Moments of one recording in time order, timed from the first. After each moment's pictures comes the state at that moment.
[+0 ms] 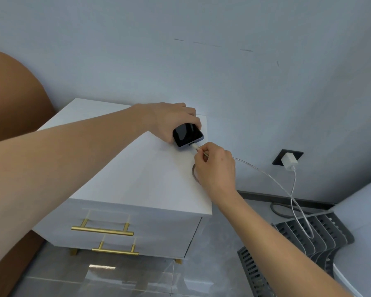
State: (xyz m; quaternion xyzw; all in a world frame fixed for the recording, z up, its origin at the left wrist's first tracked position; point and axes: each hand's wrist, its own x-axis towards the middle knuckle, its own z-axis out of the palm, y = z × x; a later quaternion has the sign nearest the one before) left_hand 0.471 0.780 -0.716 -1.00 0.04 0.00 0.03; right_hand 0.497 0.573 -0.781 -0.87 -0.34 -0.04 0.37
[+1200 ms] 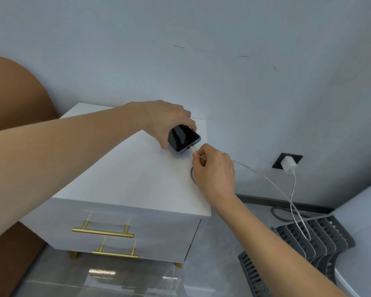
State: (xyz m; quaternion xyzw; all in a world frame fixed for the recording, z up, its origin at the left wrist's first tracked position) left_hand 0.459 0.782 -0.697 -1.00 0.03 0.06 0.06; right_hand 0.495 0.570 -0.783 -0.85 -0.37 -0.07 0.37
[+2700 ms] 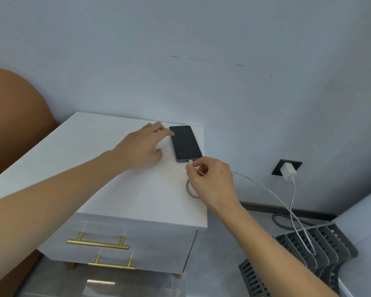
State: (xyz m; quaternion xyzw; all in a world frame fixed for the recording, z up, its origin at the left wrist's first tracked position) left_hand 0.408 0.776 -0.761 -0.98 -0.13 -0.15 -0.06; right_hand 0.504 0.562 -0.781 -0.83 -0.35 0.03 0.42
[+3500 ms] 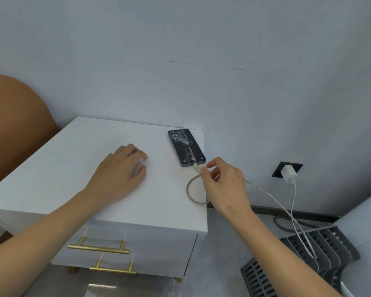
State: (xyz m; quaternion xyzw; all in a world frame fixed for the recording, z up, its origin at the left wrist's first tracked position) left_hand 0.343 0.757 -0.789 -0.95 -0.24 -0.21 -0.07; right_hand 0.519 0.543 -0.780 -0.85 -0.34 0.01 0.41
